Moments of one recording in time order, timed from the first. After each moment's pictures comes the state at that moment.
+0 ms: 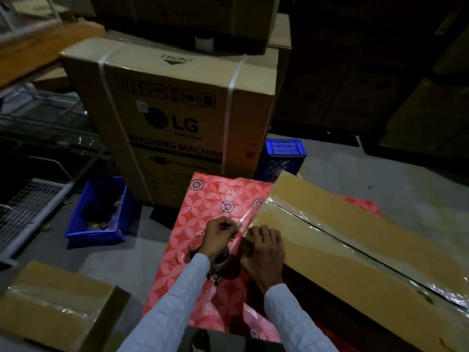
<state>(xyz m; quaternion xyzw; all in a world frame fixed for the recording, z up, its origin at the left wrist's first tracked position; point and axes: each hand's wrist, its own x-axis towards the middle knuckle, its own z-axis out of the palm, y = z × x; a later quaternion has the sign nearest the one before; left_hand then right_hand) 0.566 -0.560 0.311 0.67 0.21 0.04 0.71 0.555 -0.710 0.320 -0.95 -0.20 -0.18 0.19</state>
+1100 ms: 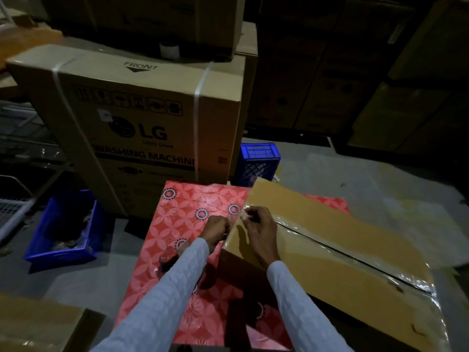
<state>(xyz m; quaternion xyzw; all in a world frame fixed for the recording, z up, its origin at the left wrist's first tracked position) 0.640 -0.614 0.319 0.64 0.27 -0.11 0.71 0.635 -0.761 0.345 -0.82 -0.09 -0.07 0.55</state>
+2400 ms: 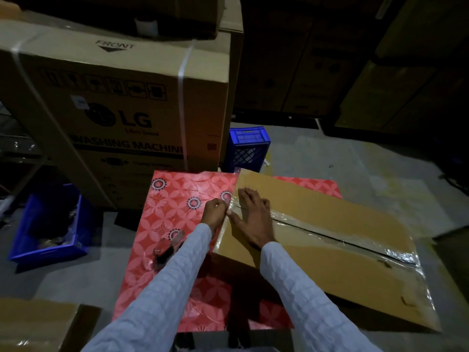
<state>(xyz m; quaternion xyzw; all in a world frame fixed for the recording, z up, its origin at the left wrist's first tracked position) 0.656 -0.621 0.303 0.66 0.25 -0.08 0.70 0.648 -0.767 0.321 -0.96 -0.15 -0.04 0.22</state>
